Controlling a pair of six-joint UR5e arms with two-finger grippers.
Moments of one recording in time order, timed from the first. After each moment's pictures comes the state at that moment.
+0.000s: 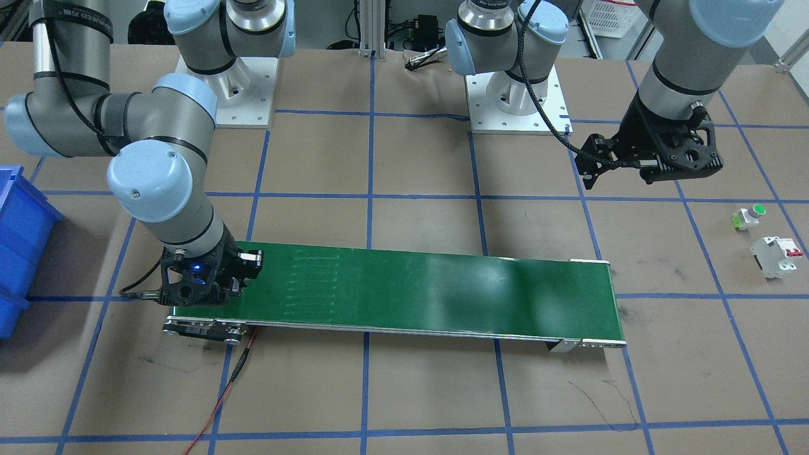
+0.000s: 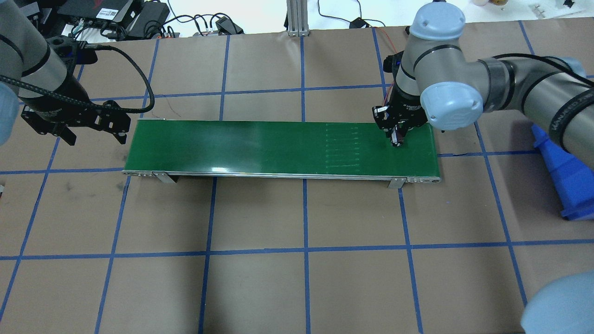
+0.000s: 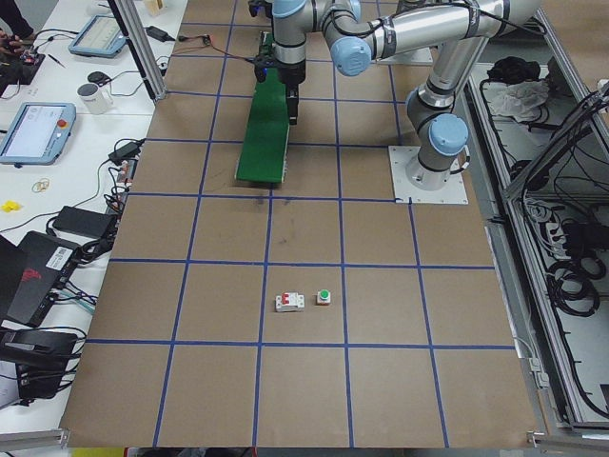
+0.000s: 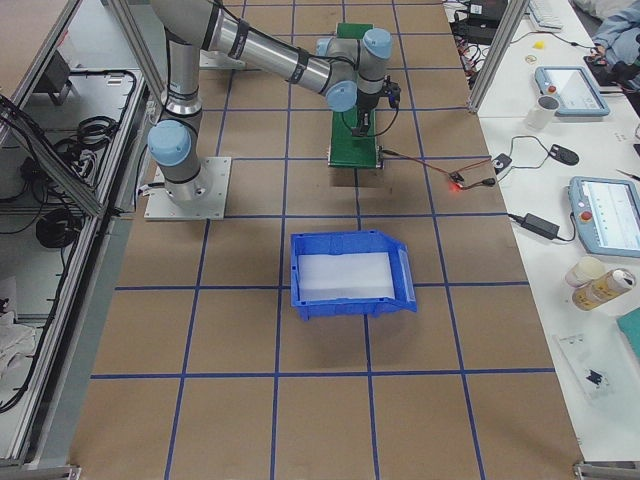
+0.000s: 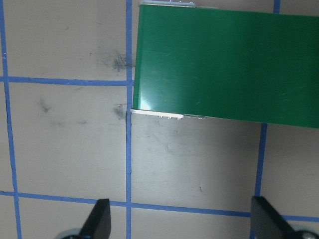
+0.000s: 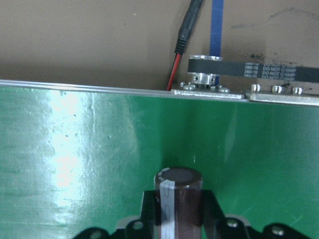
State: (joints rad) left arm -1.35 -1.51 -1.76 -1.44 1.69 0.17; right arm 1.59 -1.26 1.74 -2.02 -1.57 0.01
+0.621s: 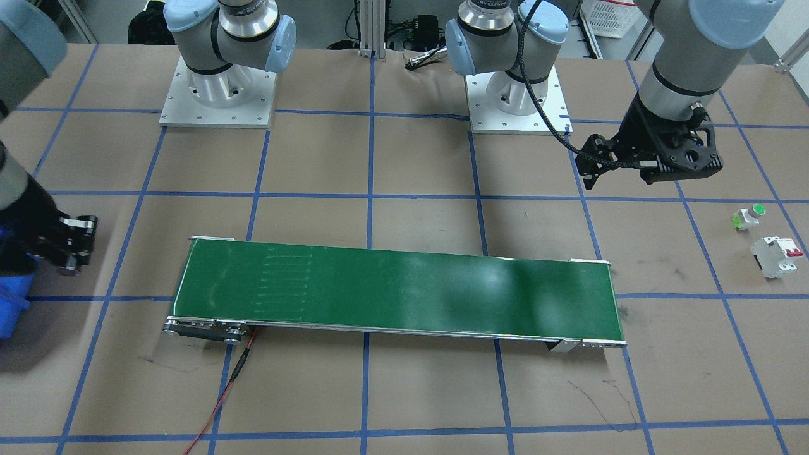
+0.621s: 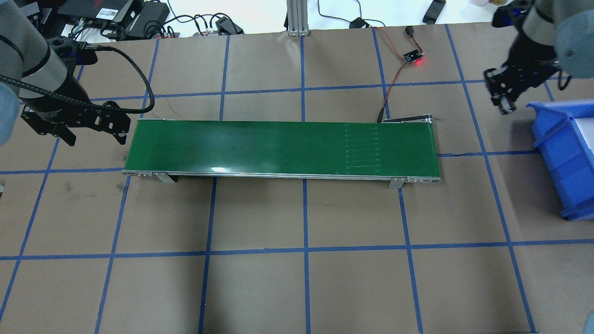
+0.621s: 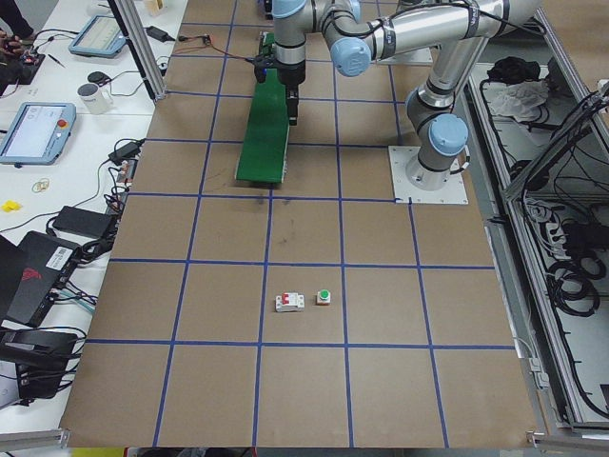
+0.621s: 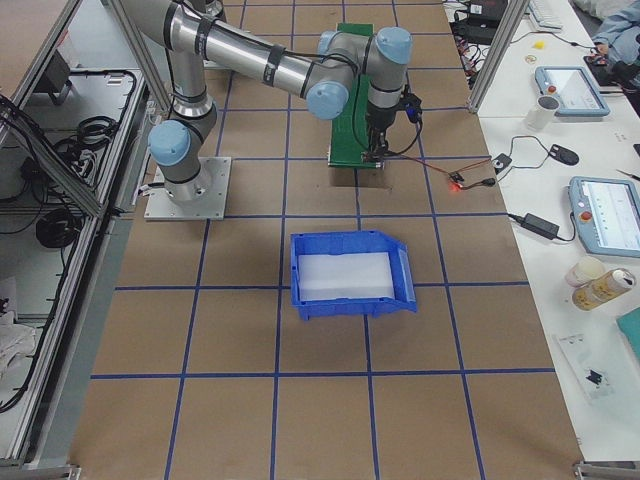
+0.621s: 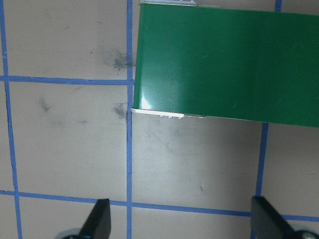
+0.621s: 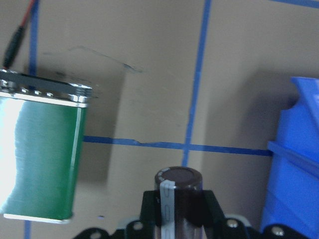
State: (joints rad) left arm -1.35 -1.51 -1.76 -1.44 1.69 0.17; right arm 1.28 -1.38 1.62 -1.83 -1.67 -0.41
